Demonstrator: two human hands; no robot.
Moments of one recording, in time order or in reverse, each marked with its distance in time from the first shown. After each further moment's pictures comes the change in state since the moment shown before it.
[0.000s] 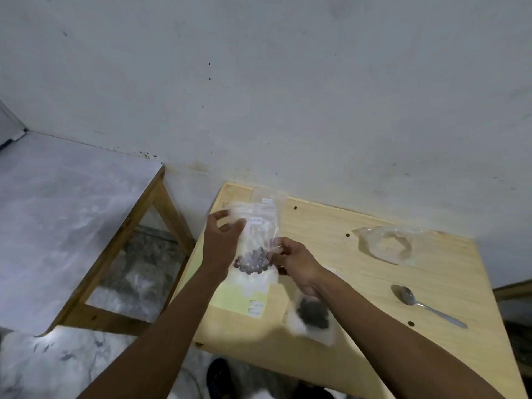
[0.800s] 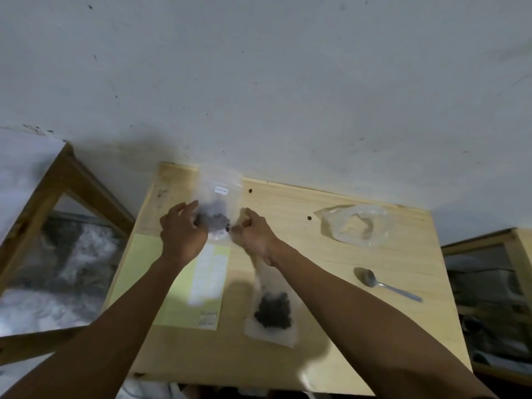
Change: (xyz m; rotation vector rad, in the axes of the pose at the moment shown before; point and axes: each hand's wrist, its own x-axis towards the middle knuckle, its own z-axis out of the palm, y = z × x) left_hand 0.091 -0.073 0.044 0.946 -0.162 0.145; right_hand 0.077 -0.007 -0.035 -0.269 0.157 0.115
